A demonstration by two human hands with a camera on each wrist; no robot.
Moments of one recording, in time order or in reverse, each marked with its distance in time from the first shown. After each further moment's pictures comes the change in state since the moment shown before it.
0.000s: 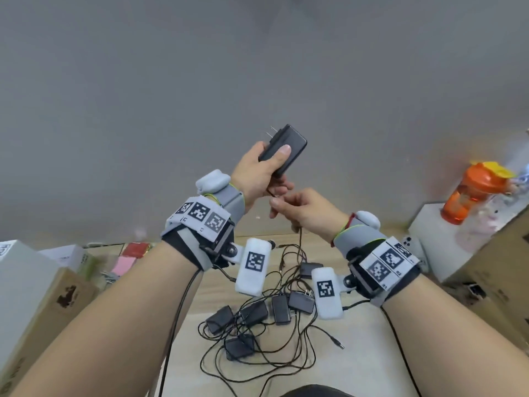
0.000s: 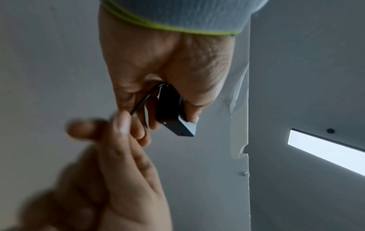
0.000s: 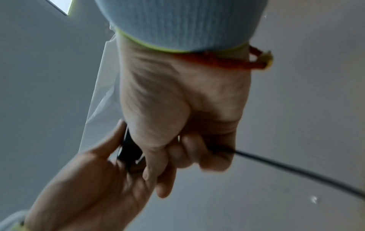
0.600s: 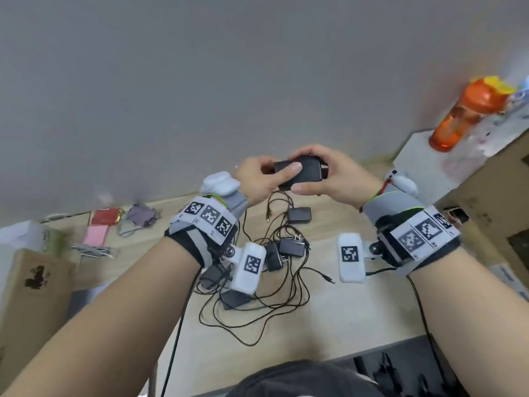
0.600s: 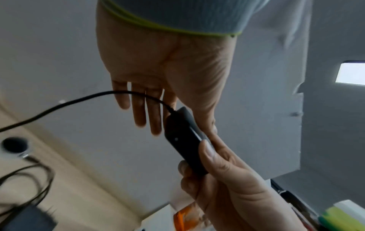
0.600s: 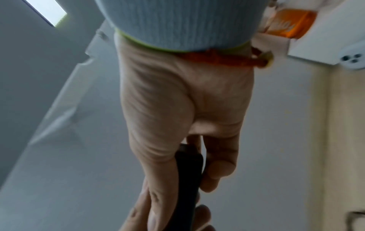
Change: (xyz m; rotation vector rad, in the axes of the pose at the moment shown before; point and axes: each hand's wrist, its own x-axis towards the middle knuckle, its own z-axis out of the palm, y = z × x) left_hand 0.004 -0.125 0.007 0.459 -0.223 -0.102; right_hand -0.038 0.065 -0.022 -0.006 0.150 0.113
